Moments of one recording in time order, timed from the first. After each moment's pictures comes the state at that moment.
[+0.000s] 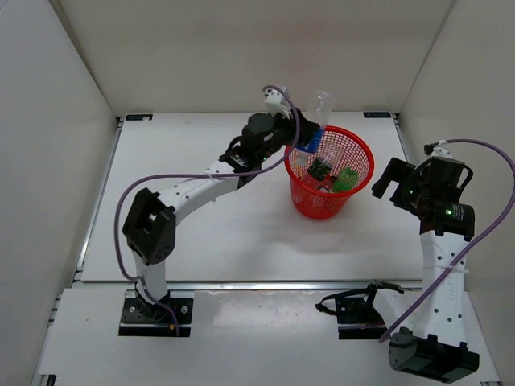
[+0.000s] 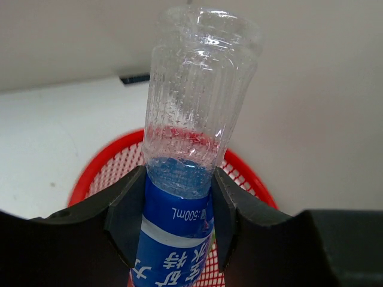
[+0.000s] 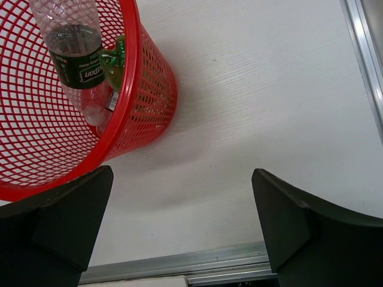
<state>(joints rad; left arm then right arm) -0.77 1.83 1.58 0.32 0.00 -0.48 -0.24 0.89 1.14 -0.93 -0.15 0.21</state>
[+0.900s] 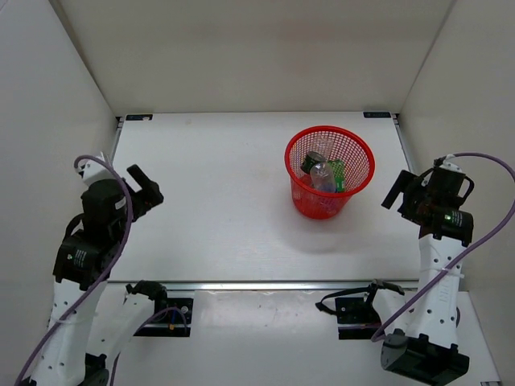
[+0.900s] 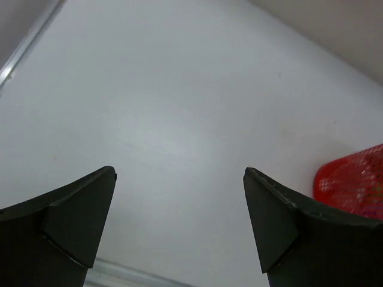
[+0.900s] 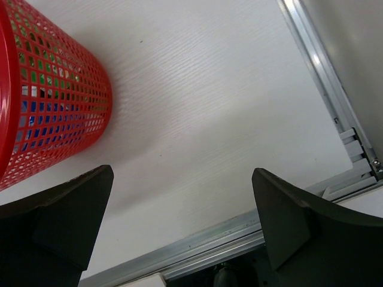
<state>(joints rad) -0.26 0.70 1.20 -0.89 -0.40 -0.54 -0.31 0.85 1.07 -0.98 0.02 0.19</state>
